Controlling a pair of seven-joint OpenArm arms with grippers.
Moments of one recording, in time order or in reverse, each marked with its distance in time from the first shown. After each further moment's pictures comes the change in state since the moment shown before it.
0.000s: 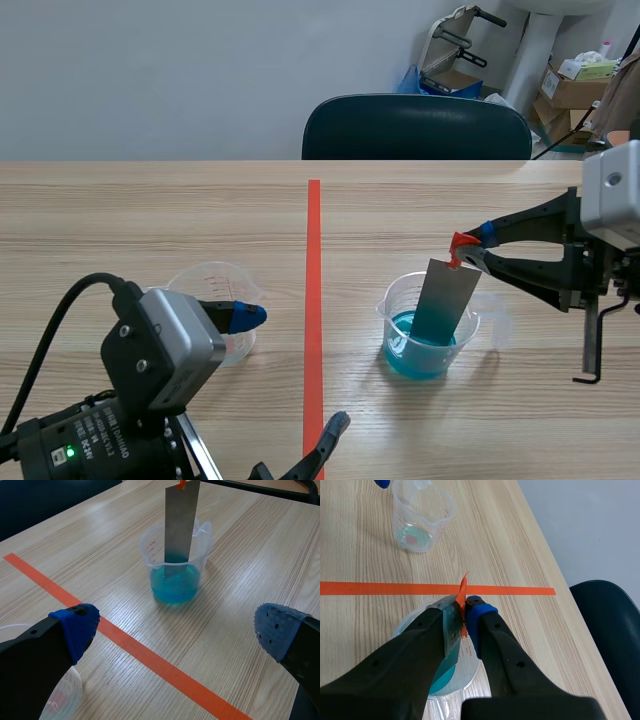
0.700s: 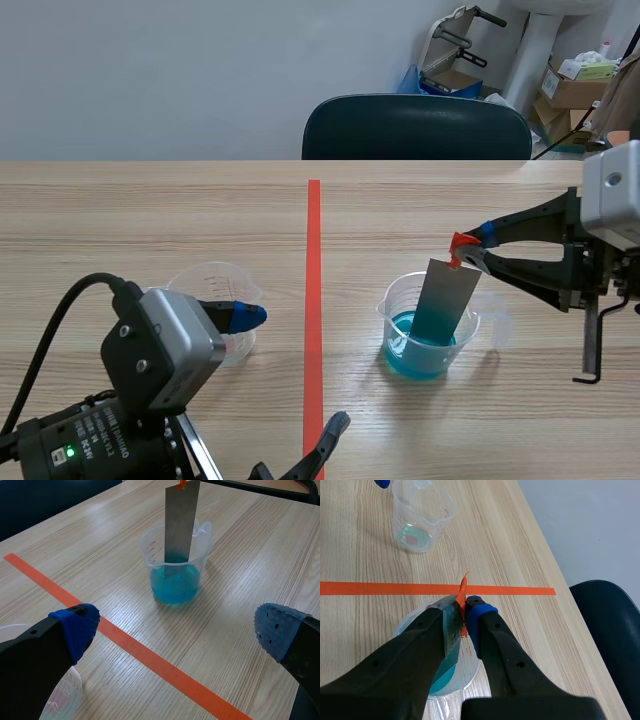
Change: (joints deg) left arm 0.0 0.0 0.0 0.0 0.0 0.0 0.0; right arm 0.0 0.0 0.0 0.0 0.0 0.0 0.0
